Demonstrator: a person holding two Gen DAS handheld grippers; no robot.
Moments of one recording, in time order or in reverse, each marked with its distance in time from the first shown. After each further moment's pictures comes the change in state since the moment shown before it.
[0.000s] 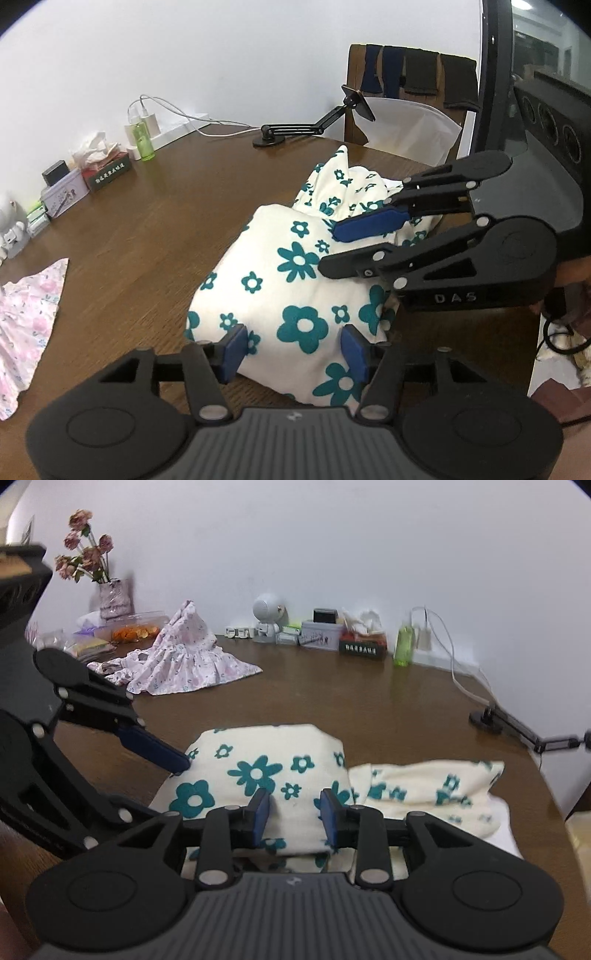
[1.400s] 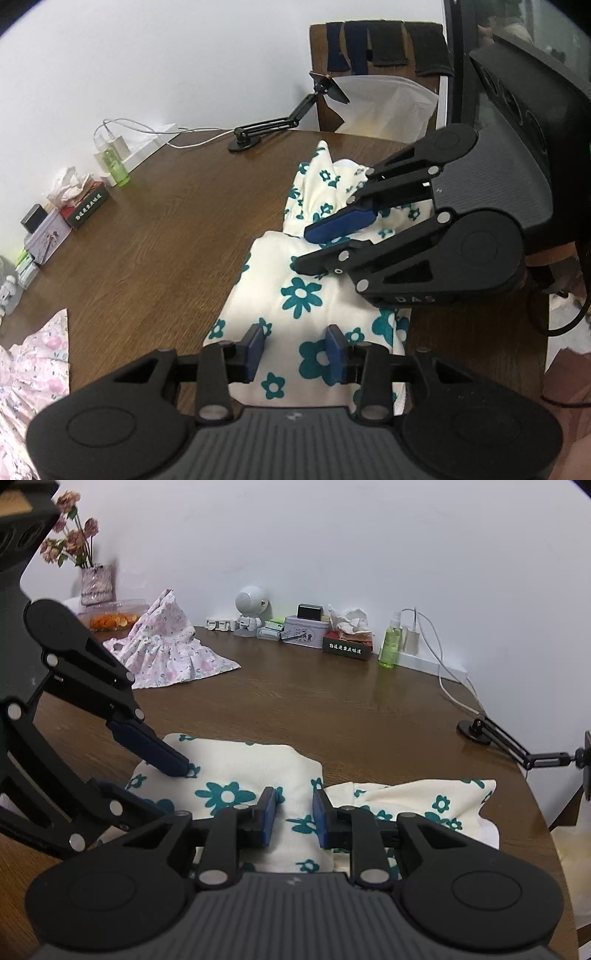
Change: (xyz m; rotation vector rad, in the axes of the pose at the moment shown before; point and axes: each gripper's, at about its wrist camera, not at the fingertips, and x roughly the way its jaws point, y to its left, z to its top) left arm 0.001 0.005 0.030 0.148 0.042 -0.014; right arm 0.017 -0.003 0.015 -0.018 0.007 -0.051
